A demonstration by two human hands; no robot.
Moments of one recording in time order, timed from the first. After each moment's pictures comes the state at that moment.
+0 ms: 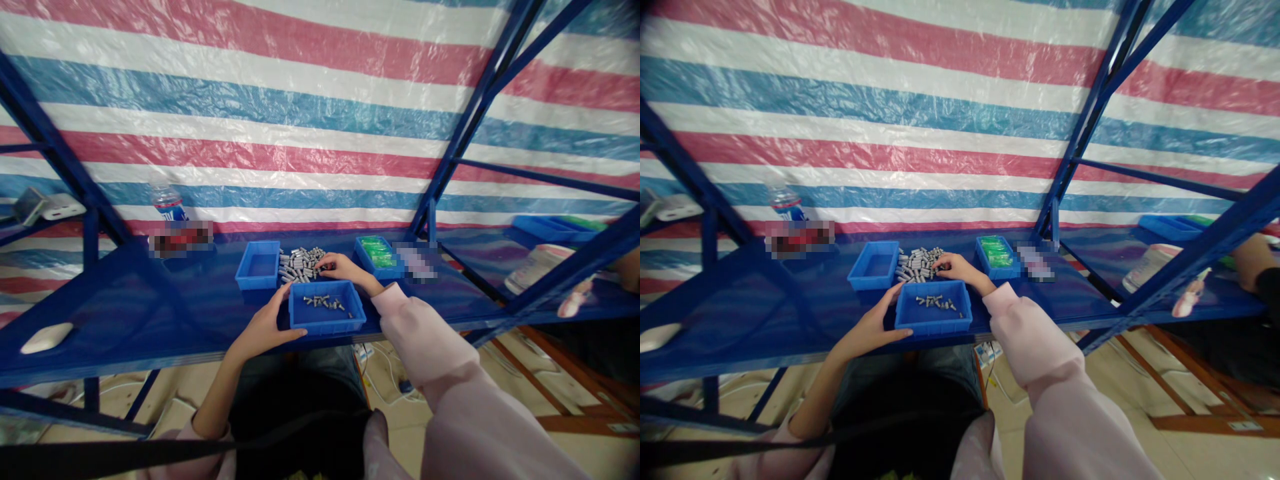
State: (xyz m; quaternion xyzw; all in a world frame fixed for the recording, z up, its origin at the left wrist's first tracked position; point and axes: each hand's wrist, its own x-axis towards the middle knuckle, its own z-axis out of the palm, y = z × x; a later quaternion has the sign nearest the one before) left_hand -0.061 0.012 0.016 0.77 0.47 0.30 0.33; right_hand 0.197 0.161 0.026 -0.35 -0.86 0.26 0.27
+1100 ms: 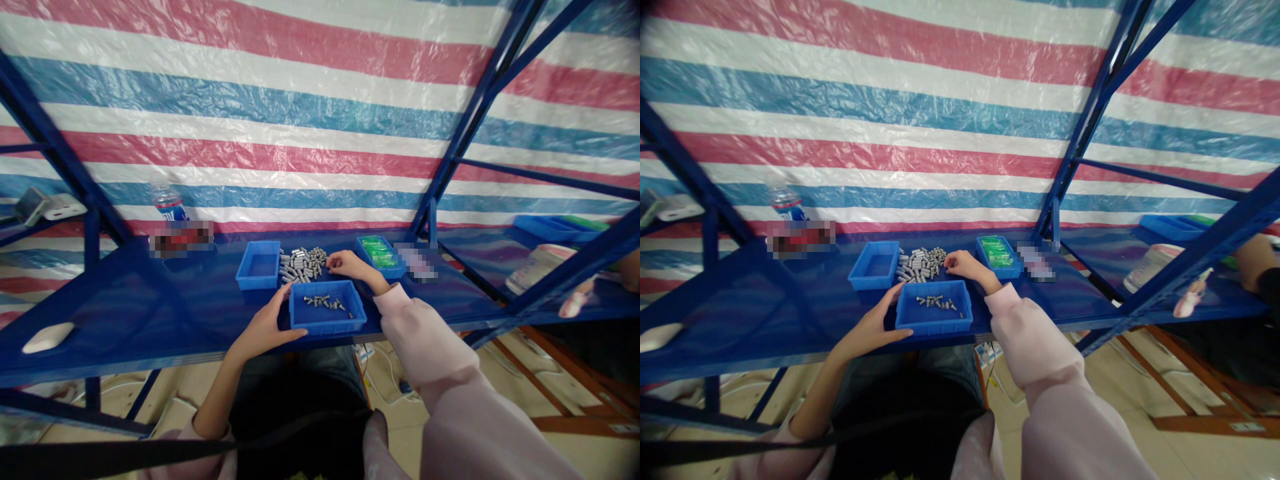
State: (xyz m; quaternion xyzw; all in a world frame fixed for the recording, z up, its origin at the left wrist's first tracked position) left_hand -0.061 0.011 0.016 0.76 0.46 0.31 0.33; right_hand 0.209 0.157 0.043 -0.43 -0.82 0.27 0.24
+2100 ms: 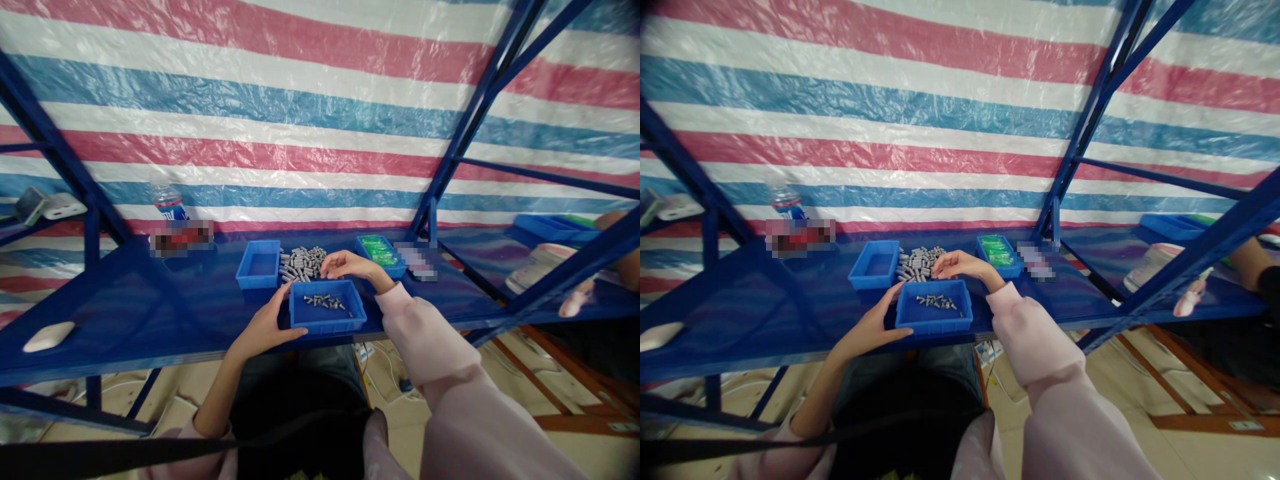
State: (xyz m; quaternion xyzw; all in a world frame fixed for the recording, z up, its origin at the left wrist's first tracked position) left_hand -0.063 0.013 0.012 0.78 0.46 0.29 0.31; right_hand 0.205 0.134 0.067 -0.25 -0.72 0.61 0.22
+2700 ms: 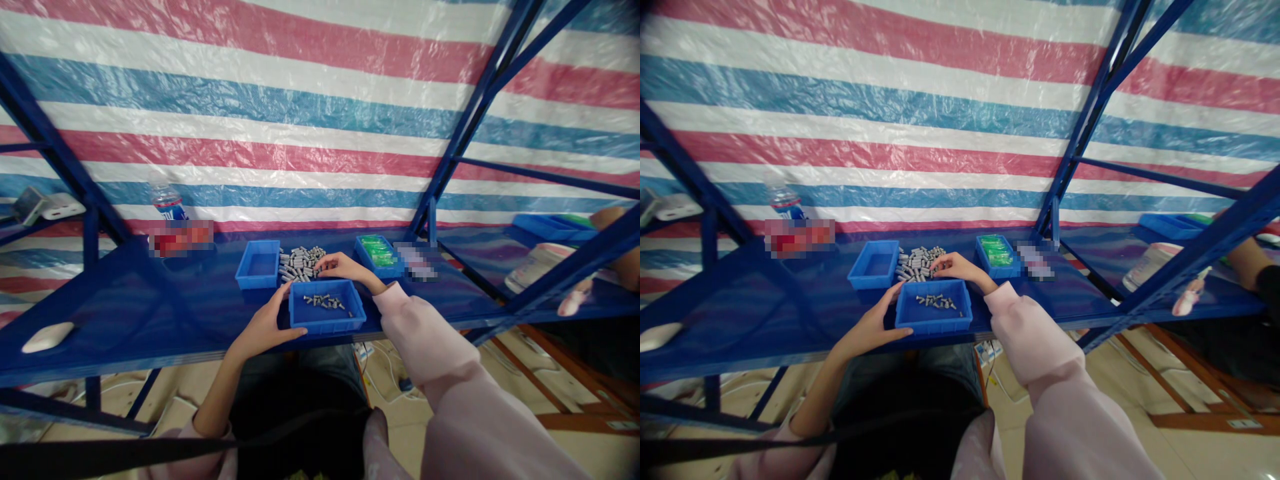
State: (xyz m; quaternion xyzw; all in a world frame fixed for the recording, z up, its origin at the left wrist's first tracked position) left_hand -0.062 0.013 0.014 0.77 0.46 0.29 0.32; right_hand 0.194 0.154 0.032 -0.35 -0.79 0.42 0.26
